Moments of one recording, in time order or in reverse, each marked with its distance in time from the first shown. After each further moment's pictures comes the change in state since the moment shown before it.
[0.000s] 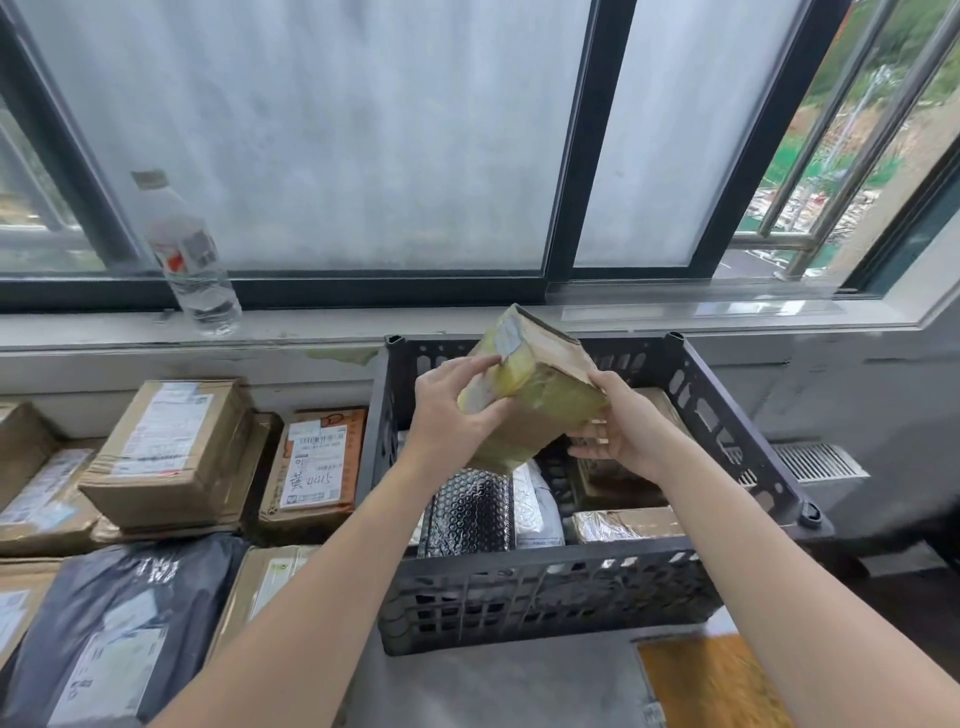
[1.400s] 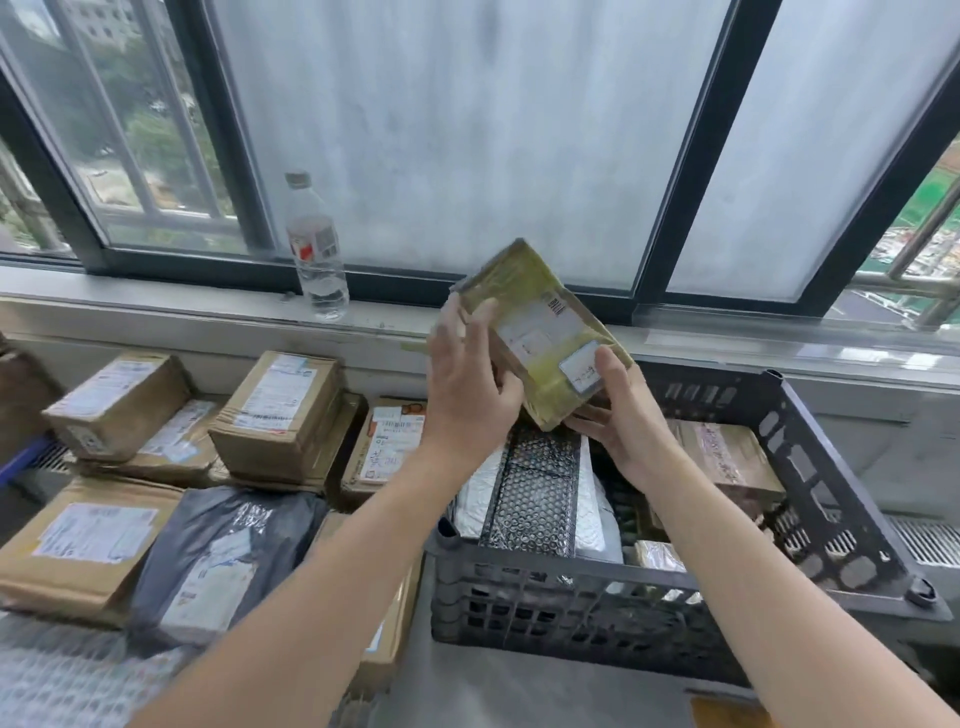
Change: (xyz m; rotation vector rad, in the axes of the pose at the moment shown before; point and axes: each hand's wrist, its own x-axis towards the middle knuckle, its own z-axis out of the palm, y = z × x) left_hand -0.004 0.008 -0.047 0.412 0.401 0.164; right_hand 0.000 -0.004 0.081 0.023 -0.162 -0.373
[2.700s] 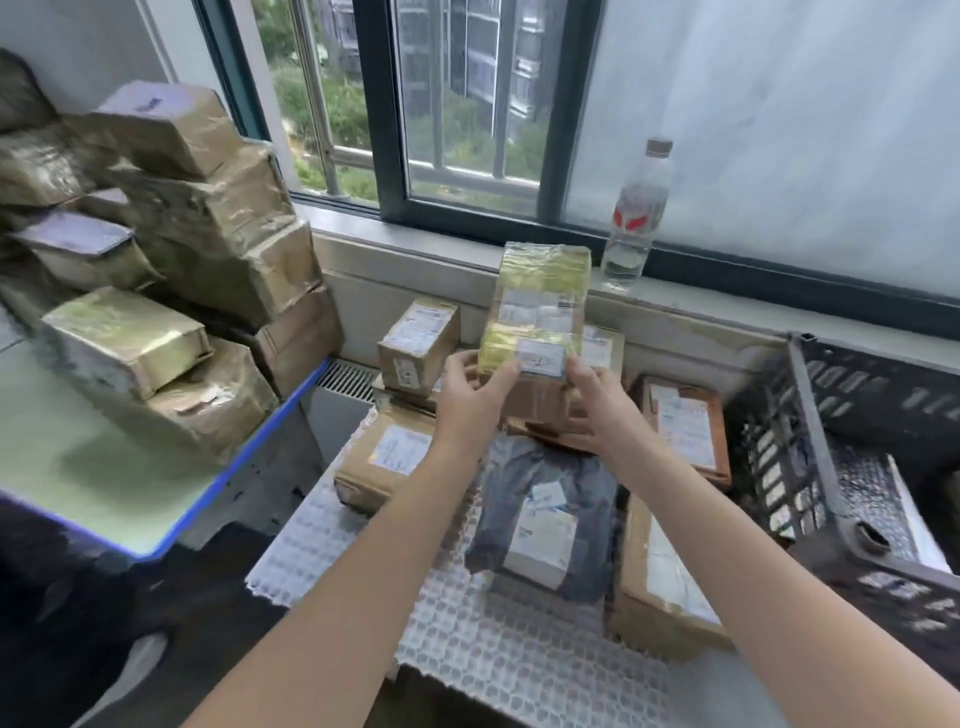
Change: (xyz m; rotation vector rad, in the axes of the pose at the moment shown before) left_hand -0.060 -0.236 -0.311 -0.624 0.074 -0.826; right_hand -0.057 0.071 0.408 -0.373 -0.201 0.230
